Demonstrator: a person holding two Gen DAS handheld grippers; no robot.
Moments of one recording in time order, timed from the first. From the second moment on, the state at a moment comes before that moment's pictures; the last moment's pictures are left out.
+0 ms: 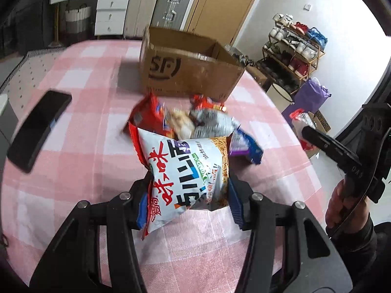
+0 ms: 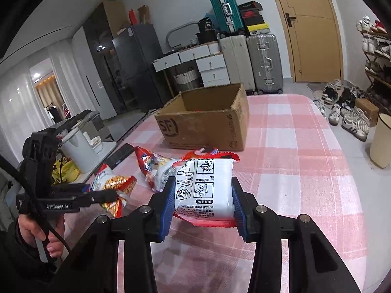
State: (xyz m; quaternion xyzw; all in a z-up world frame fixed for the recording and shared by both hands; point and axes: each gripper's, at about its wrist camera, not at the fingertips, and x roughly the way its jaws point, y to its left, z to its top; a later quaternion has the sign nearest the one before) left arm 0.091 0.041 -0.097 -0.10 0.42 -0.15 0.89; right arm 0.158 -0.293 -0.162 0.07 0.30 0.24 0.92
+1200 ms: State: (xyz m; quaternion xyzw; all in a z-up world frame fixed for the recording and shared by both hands) left arm 0.273 0.039 0.098 -0.05 0.32 -0.16 0.93; right arm 0.293 -0.233 -0.002 0.05 0.21 0.31 0.93
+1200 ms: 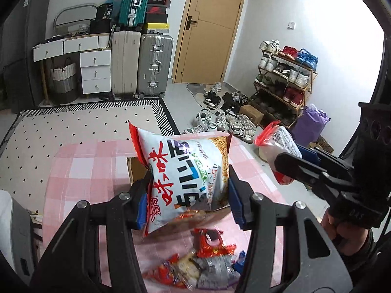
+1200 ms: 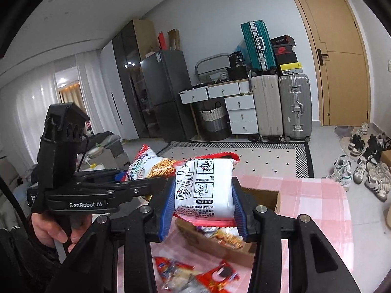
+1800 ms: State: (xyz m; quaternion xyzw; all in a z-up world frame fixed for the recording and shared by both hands) left arm 0.431 0.032 -0.001 -0.06 0.40 -0.16 0.90; right arm 0.439 -0.198 -0.071 0.02 0.30 0.29 0.91
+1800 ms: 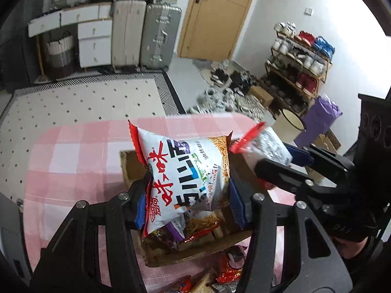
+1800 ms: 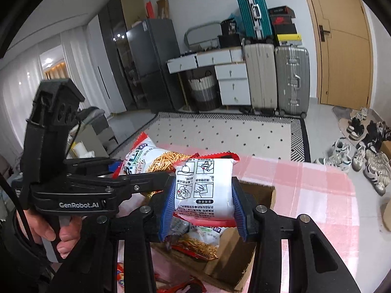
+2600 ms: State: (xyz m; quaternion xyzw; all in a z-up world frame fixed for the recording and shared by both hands) left arm 0.389 0.038 -0.010 -0.06 0.39 -0.13 0.91; right arm 0.415 -0.224 -0.082 0.03 0.26 0.28 0.92
